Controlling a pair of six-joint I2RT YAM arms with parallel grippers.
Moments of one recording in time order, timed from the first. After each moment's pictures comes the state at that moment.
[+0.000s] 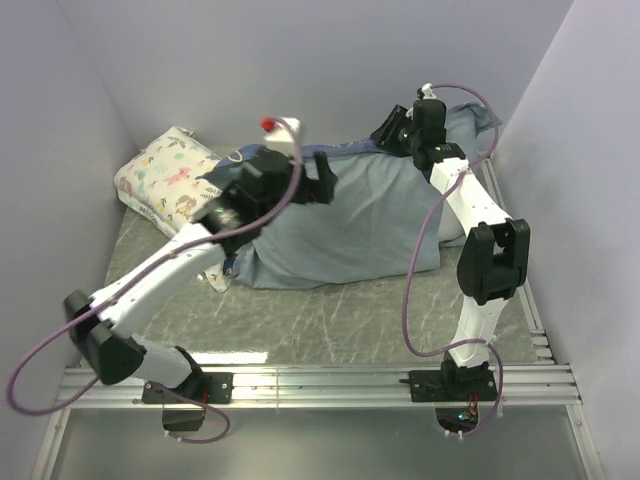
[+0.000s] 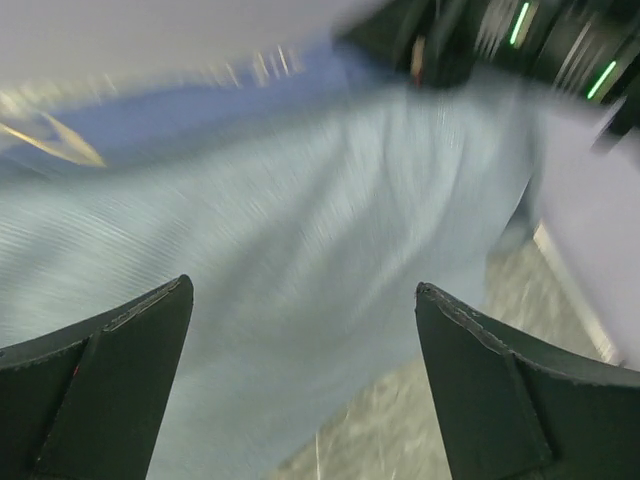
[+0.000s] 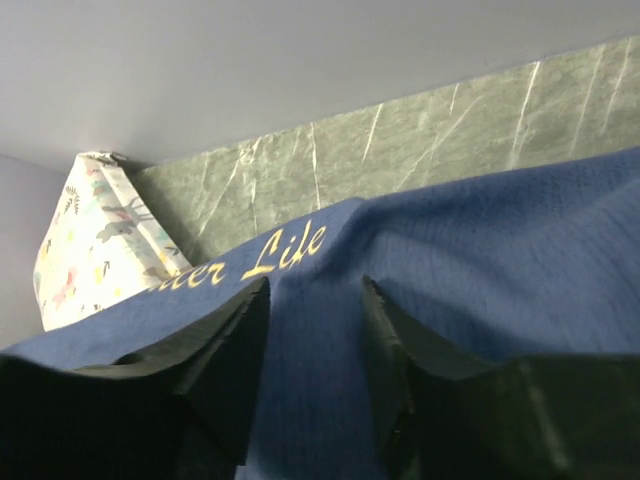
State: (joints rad) left arm -0.75 1.38 1.48 -0.31 -0.29 -0.41; right arm 0.18 1.91 1.74 -0.23 -0.15 0.59
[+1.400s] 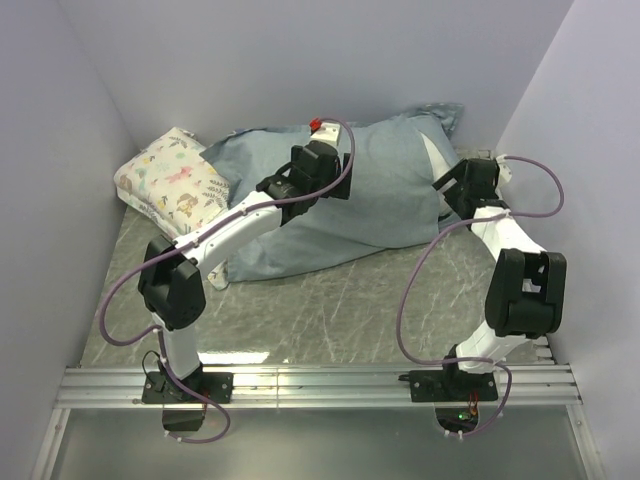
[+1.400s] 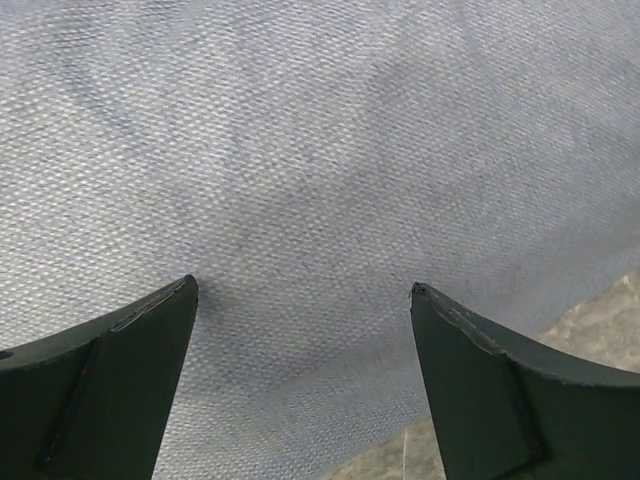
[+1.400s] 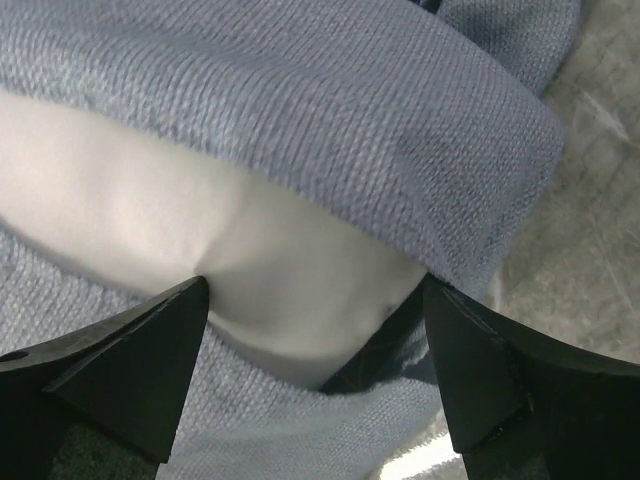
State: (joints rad) left arm -0.74 1.84 1.69 -0.34 -0.39 -0.31; right arm -0.10 1.62 1.10 -0.11 0.13 0.72
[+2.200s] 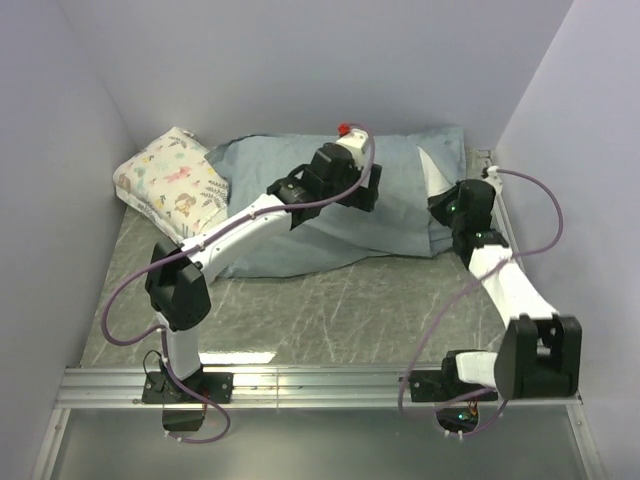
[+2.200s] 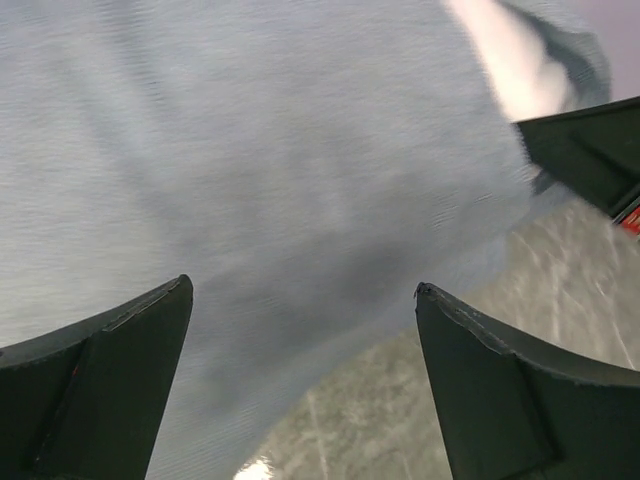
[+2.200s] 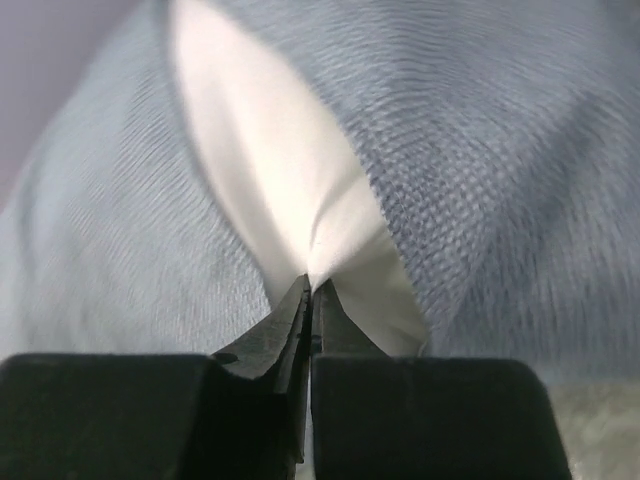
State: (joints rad) left arm -0.80 1.87 1.76 -0.33 -0.13 -0.28; right arm 0.01 1.28 0.86 -0.01 0.03 0.76
